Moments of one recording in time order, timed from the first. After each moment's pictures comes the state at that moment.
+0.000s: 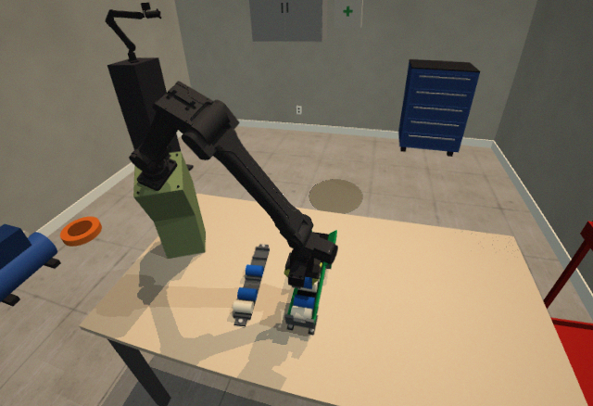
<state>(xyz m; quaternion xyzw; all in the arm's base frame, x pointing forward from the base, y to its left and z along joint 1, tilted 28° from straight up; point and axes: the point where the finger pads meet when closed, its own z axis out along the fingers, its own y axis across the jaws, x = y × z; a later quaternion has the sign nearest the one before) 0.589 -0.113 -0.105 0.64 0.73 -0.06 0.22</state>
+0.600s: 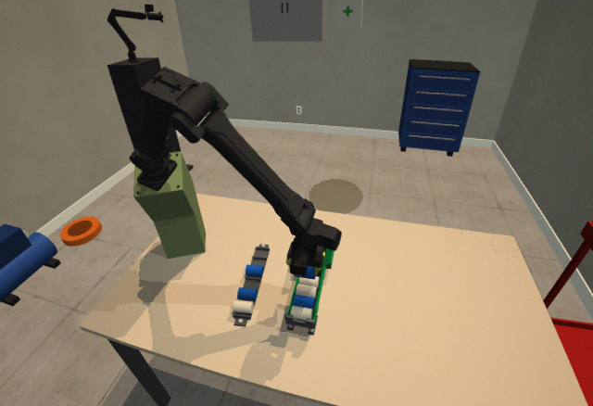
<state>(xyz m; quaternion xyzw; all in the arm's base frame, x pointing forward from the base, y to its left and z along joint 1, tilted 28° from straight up) 0.585 -0.093 -0.058 0.64 0.73 -0.06 0.23</state>
